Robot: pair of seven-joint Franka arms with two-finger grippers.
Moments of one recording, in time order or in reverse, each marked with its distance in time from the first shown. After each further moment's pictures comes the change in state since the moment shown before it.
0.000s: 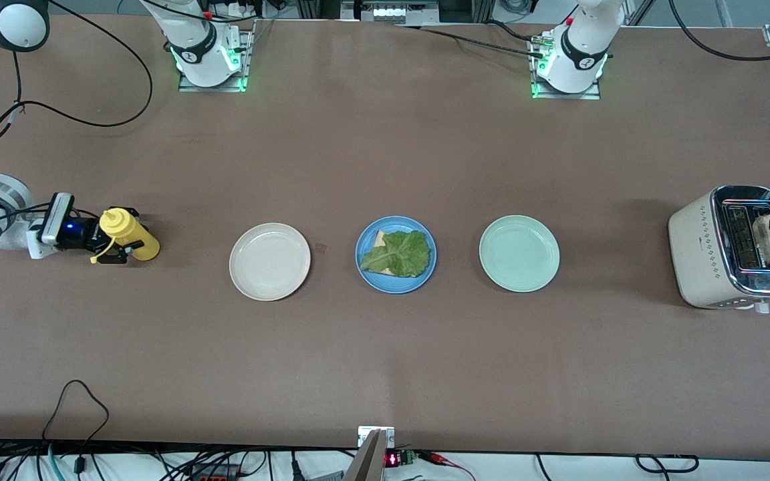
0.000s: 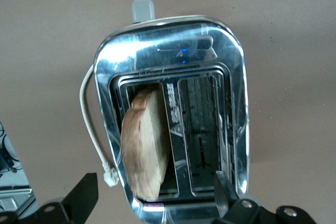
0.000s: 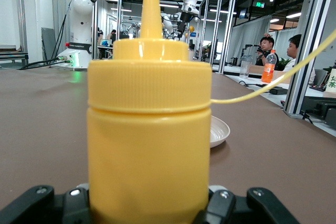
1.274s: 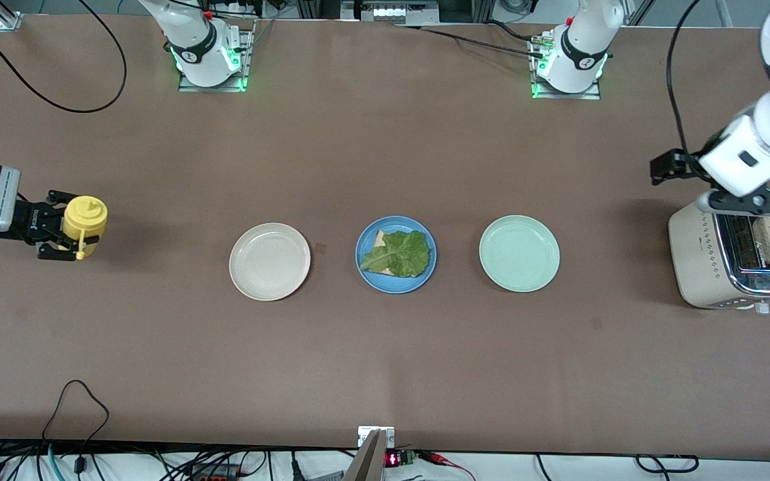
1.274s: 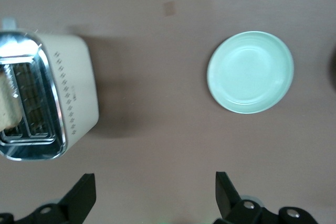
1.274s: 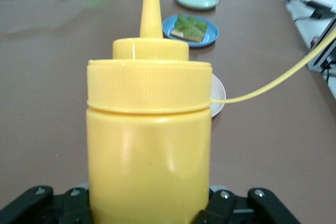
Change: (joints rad) left arm -0.389 -0.317 -0.006 -0.076 -0.158 -0.268 -0.450; right arm 0.113 -0.420 -0.024 -0.089 -0.252 0.188 0.208
